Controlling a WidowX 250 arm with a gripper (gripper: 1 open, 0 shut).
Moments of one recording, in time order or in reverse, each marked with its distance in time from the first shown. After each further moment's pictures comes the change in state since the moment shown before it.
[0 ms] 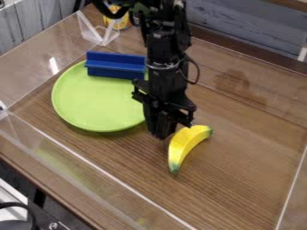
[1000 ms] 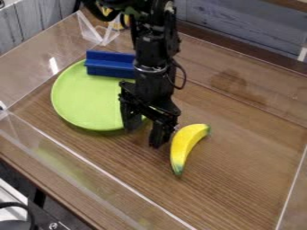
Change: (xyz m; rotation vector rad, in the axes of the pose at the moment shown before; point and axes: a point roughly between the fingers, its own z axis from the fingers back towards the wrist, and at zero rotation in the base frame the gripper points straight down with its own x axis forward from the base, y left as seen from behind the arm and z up) arm -0.015 0.015 0.000 0.037 0.075 -0.036
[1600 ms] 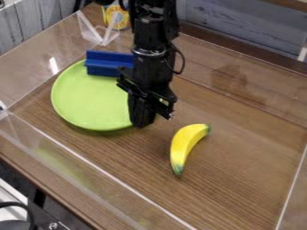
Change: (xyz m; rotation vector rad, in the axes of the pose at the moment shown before) arm -0.001 0.005 0.017 0.018 0.012 -0.051
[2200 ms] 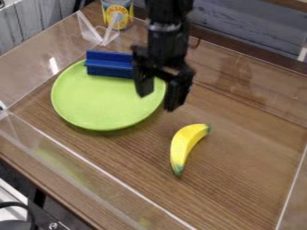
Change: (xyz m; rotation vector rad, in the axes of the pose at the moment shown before) arm 0.033 -0.011 0.036 -0.002 -0.087 0.039
